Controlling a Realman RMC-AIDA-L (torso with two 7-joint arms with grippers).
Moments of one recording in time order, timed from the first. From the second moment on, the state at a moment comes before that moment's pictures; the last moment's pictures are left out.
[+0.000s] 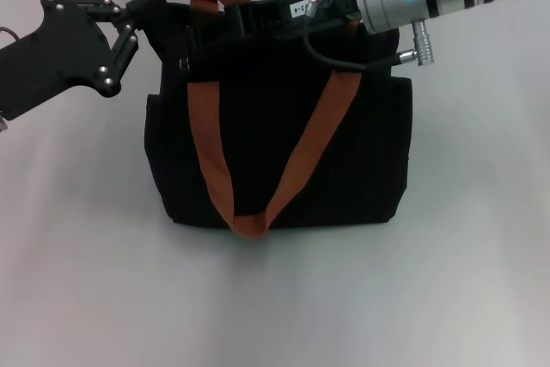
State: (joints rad) left arm -0.48 -2.06 0.50 0.54 1.69 1.62 -0.59; right arm 1.05 2.08 -1.05 -0.56 -1.87 -1.37 2.35
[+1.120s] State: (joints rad) left arm -0.48 -2.06 0.51 0.54 1.66 1.67 -0.60; right arm 1.06 2.09 -1.08 -0.56 -1.87 -1.37 2.35
